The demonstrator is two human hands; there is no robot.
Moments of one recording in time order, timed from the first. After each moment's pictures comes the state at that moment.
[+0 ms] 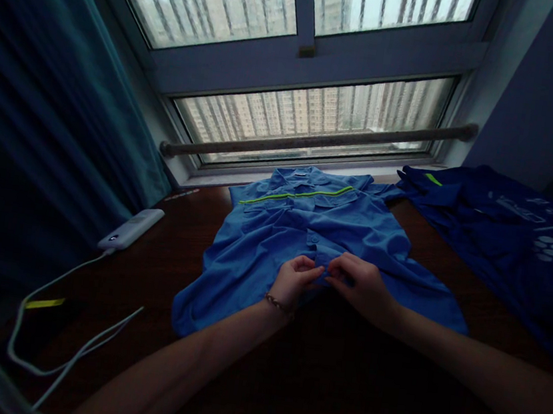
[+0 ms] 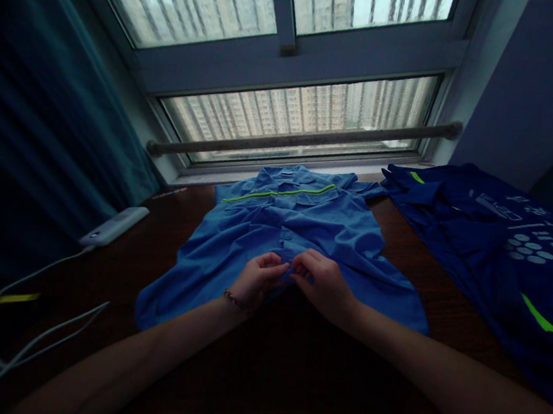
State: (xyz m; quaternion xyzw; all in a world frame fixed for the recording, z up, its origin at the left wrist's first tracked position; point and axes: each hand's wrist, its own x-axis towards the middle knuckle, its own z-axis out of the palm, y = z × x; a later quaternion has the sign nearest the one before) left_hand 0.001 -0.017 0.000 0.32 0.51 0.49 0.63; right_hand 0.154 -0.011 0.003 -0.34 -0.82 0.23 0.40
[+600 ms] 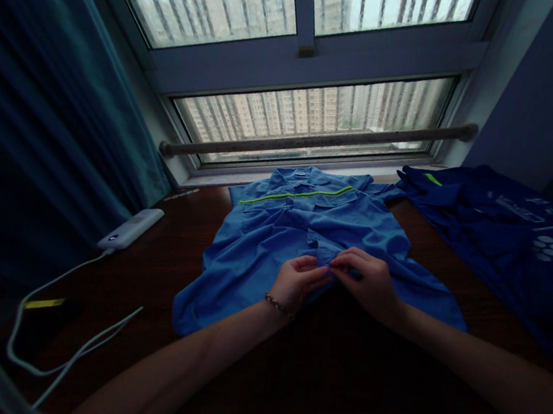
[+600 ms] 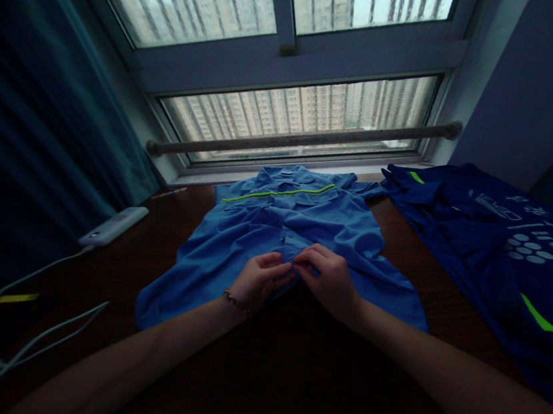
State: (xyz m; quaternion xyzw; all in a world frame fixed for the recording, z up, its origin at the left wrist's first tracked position) left_hand 0.006 -0.023 0.007 0.28 0.45 0.53 0.67; right_hand 0.158 -0.008 0.007 -0.33 -0.80 0.20 0.47
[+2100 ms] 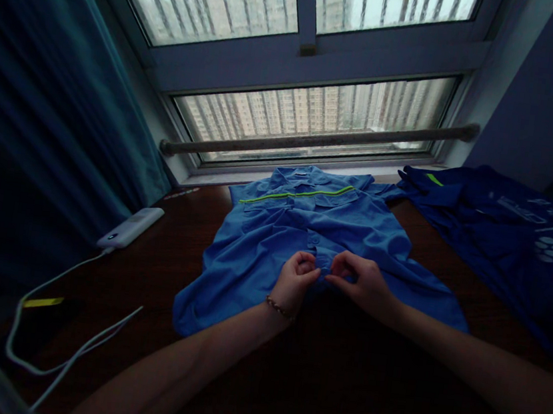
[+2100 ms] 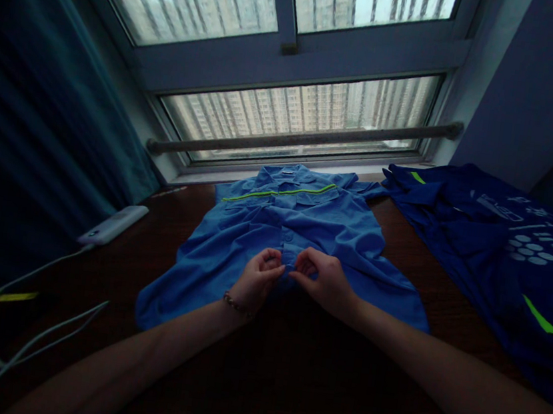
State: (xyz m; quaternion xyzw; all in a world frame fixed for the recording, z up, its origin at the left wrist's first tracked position) left_hand 0.002 -0.019 -0.006 0.36 0.46 0.55 0.60; right_hand 0.153 -0.006 0.003 -0.36 -0.77 0.34 0.41
